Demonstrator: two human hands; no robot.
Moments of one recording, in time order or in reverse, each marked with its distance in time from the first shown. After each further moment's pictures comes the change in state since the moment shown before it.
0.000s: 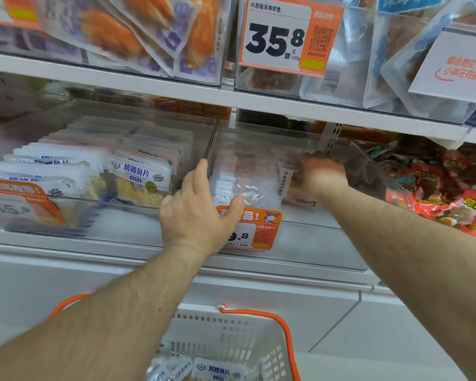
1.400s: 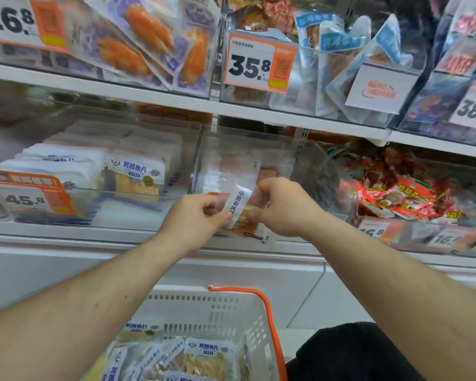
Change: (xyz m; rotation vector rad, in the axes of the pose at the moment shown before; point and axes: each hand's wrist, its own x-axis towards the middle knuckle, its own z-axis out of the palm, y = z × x) left_hand -0.032 -0.011 -0.036 -0.656 -0.379 0.040; right_hand -0.171 -0.060 -0.129 0.526 -0.247 -0.074
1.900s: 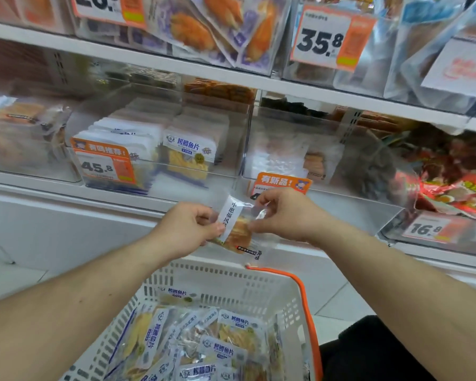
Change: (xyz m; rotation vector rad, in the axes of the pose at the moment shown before) left_hand -0.059 -0.059 -0.060 -0.133 -0.111 -0.307; right_hand 0.000 -0.031 0.067 0.246 -0.240 -0.068
